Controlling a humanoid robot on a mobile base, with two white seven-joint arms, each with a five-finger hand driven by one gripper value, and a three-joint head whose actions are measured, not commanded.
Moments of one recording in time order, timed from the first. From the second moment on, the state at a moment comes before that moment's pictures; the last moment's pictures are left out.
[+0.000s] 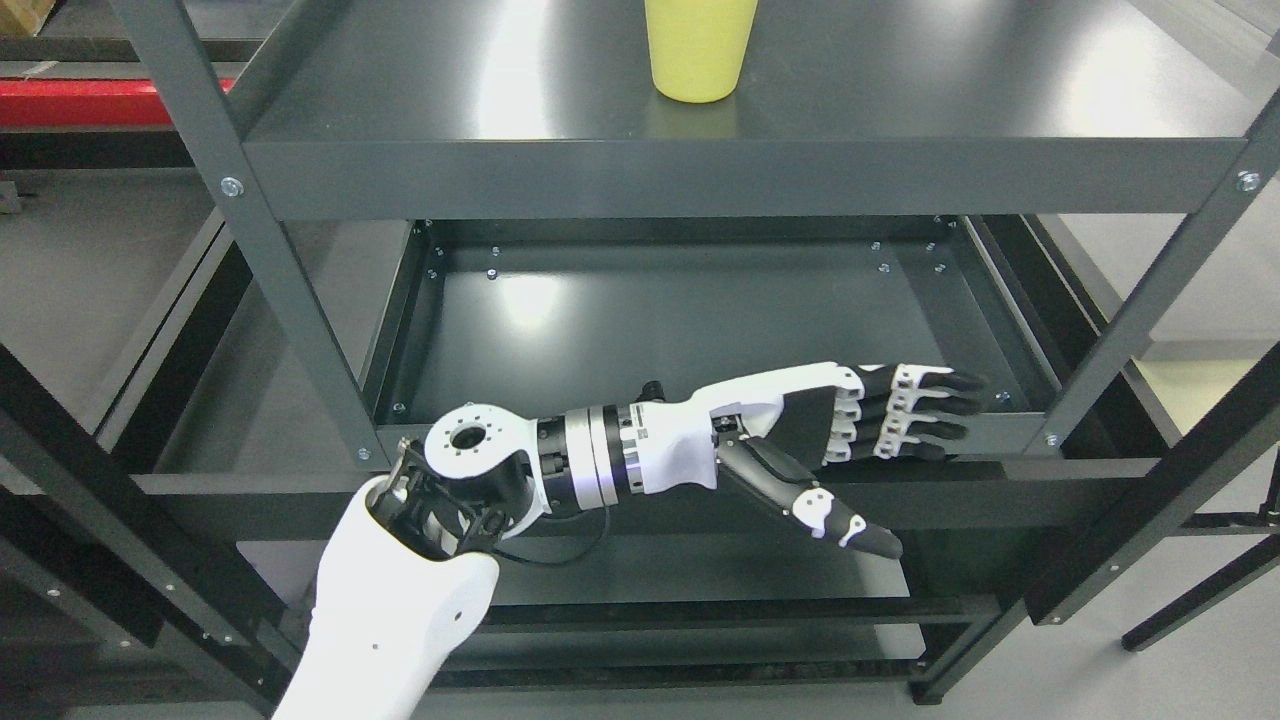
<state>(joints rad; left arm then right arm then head) -0.64 0.00 -0.46 -1.67 0.44 0.42 -0.69 0.00 0.00 0.00 -0.24 0.00 0.09 -0.12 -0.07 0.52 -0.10</state>
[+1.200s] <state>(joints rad) -0.26 0.00 -0.23 -1.71 0.05 0.07 -0.10 0.00 0.00 0.00 -0.24 0.00 0.09 -0.12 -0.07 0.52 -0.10</state>
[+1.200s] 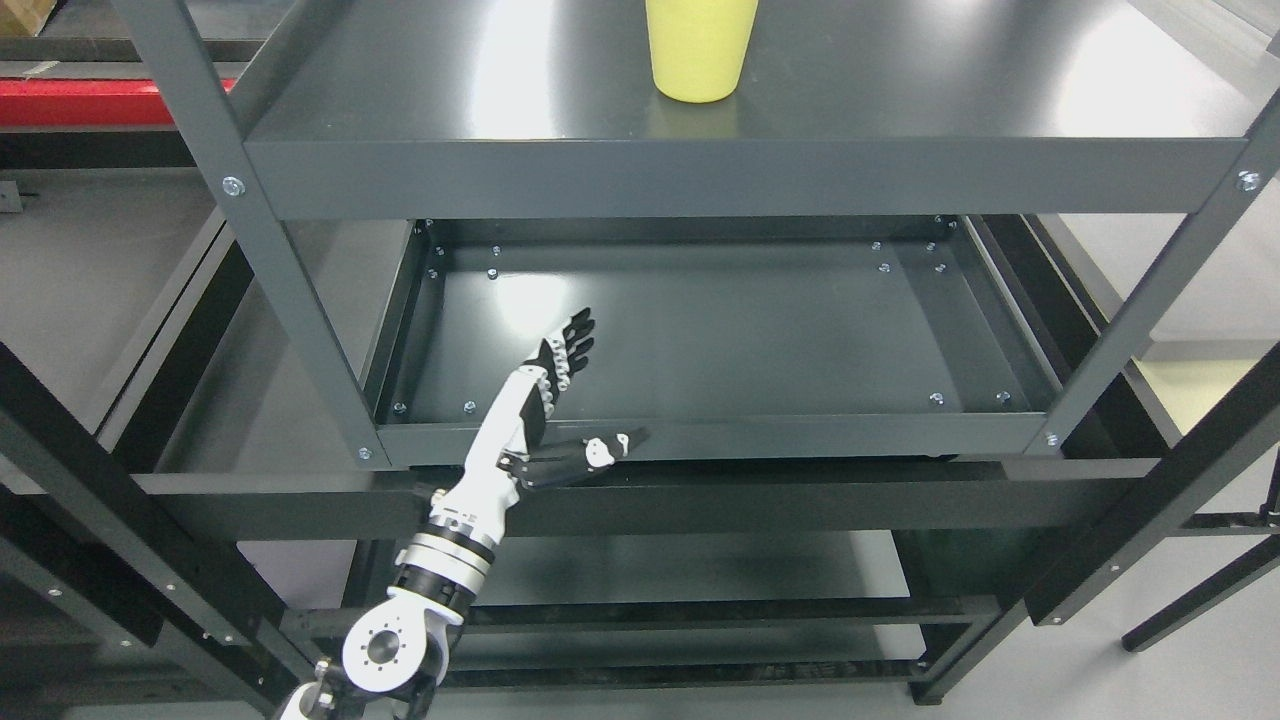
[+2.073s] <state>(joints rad) -0.29 0.00 -0.05 -1.76 0.05 0.11 -0.10 0.00 0.00 0.00 -0.24 0.00 0.09 -0.12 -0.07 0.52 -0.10</state>
